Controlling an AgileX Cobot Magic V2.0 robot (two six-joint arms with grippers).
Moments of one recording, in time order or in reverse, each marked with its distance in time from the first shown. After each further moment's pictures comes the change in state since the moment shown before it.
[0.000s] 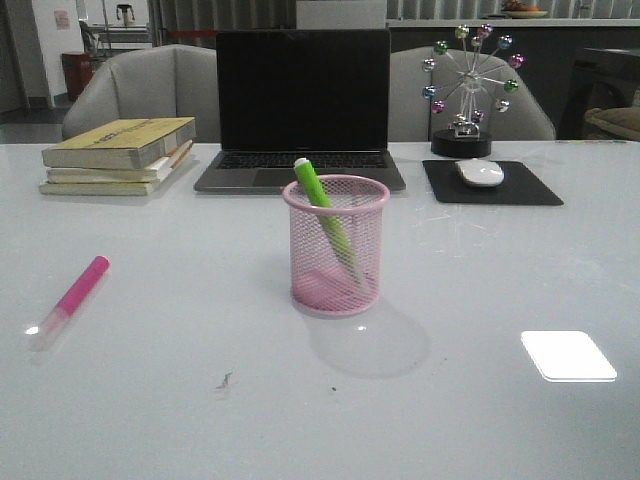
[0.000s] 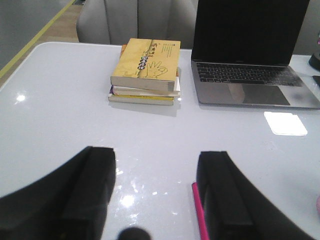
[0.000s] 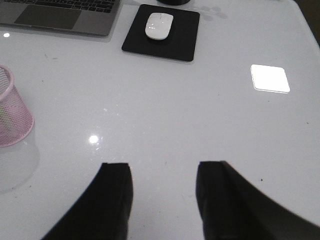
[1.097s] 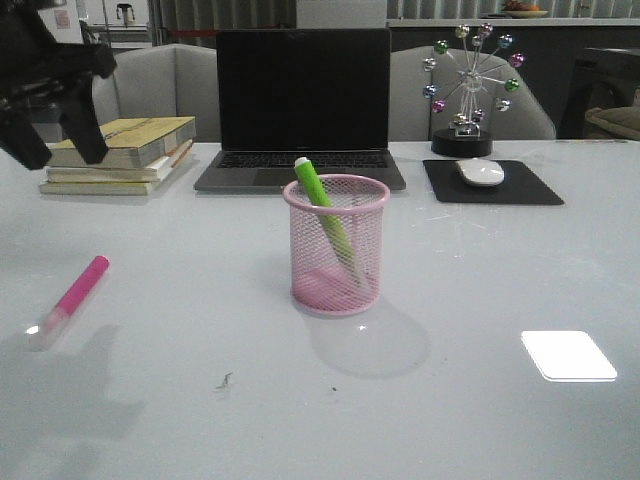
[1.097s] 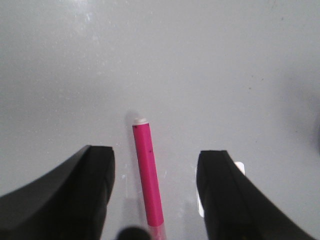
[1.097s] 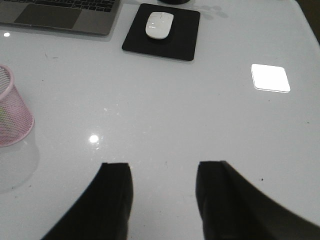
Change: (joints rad) left arm -0.097 1.071 -0.871 -0.109 0.661 0.043; right arm 0.000 0.000 0.000 0.000 0.002 0.000
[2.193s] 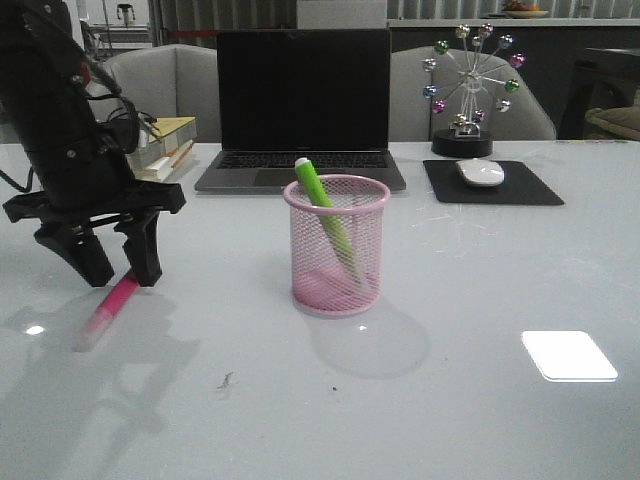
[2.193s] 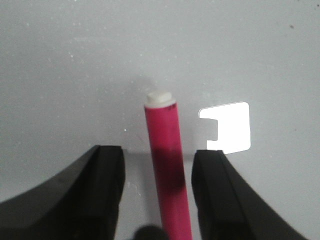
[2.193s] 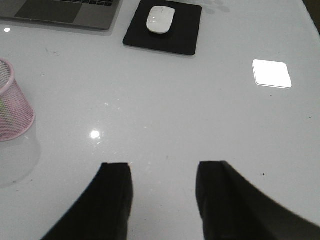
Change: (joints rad) left arm -0.101 0.257 -0.026 0.002 -0.004 -0.004; right arm 0.000 0.000 0.000 0.000 0.018 0.000
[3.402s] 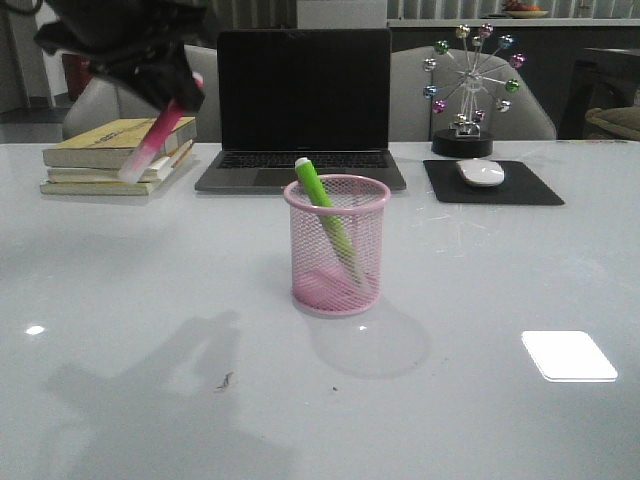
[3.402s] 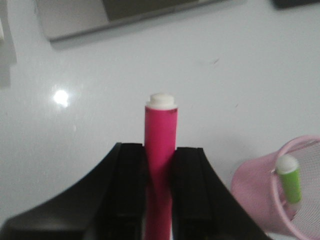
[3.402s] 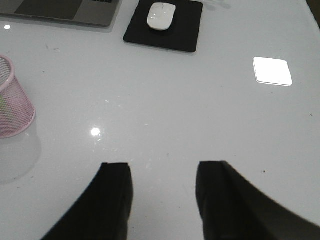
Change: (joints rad) left arm -0.121 -0.328 0.015 -0.003 -0.293 0.053; right arm 0.000 0.000 0.000 0.000 0.010 0.000
